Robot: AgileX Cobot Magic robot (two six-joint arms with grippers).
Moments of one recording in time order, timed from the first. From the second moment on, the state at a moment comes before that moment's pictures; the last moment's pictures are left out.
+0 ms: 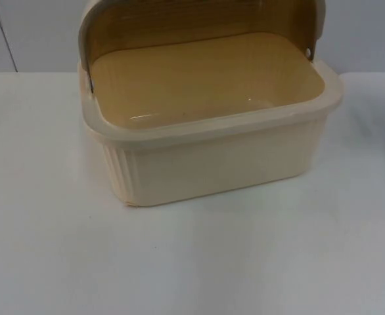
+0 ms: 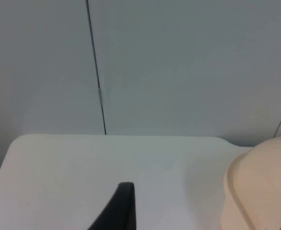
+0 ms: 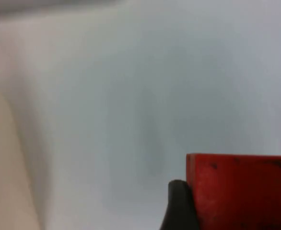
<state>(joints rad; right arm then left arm) 0.03 1.84 -1.23 -0.02 0.28 0.16 0.00 1.06 -1.11 -0.03 0.54 -0.03</state>
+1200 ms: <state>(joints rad) 0.29 0.97 -0.82 -0.15 0.25 0.06 0.00 1.06 -1.11 -0.03 0.53 -0.03</state>
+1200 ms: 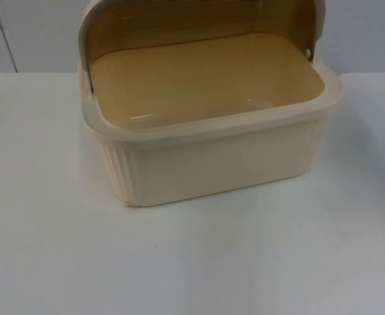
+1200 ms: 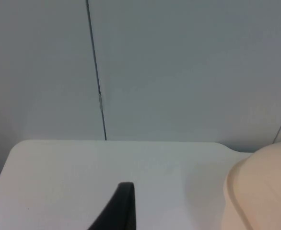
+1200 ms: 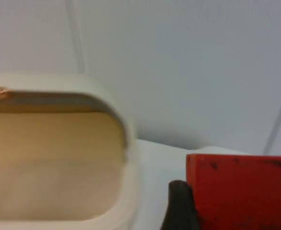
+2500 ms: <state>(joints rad) 0.55 1.92 -1.25 -0.18 -0.07 0.03 0.00 1.06 -1.11 -0.03 0.53 -0.03</state>
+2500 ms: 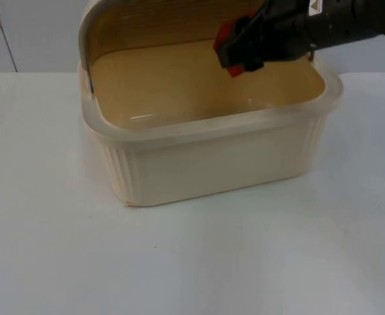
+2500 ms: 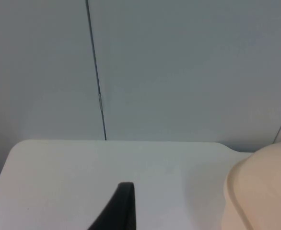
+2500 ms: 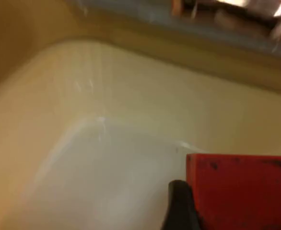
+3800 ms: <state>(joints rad) 0.52 1.75 -1.26 -0.17 0.15 0.04 0.00 1.06 -1.11 -0.03 0.53 -0.03</state>
